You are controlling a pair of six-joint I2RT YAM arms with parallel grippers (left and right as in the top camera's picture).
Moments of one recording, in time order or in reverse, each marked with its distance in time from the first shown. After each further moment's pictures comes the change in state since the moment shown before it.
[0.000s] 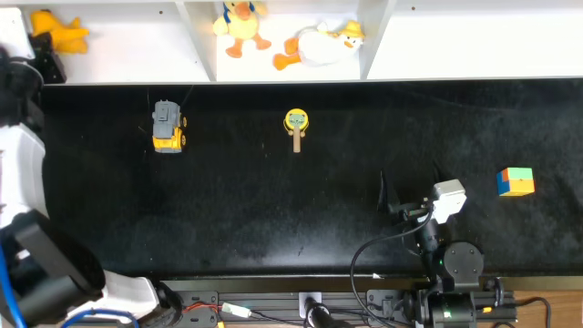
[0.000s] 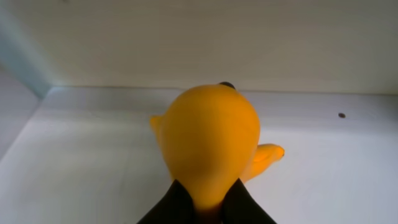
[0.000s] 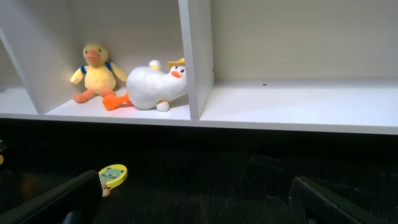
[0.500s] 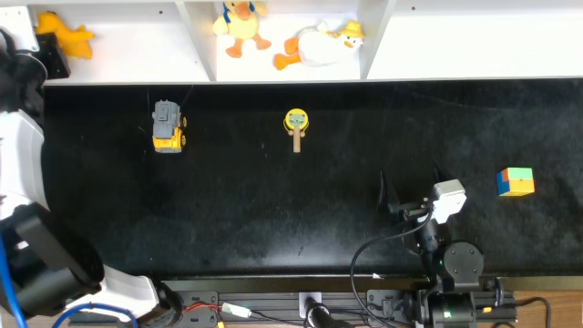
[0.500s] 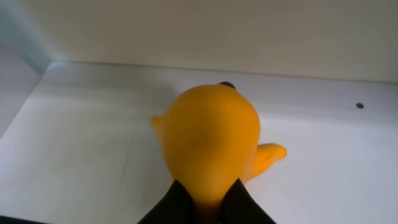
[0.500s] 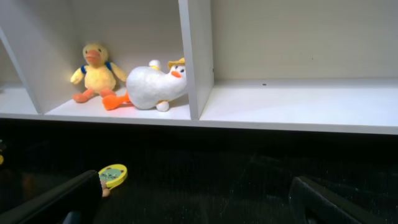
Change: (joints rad) left arm -0.023 0.027 0.098 -0.164 -0.097 -0.008; right arm 0.000 0.000 0.000 0.000 0.000 0.000
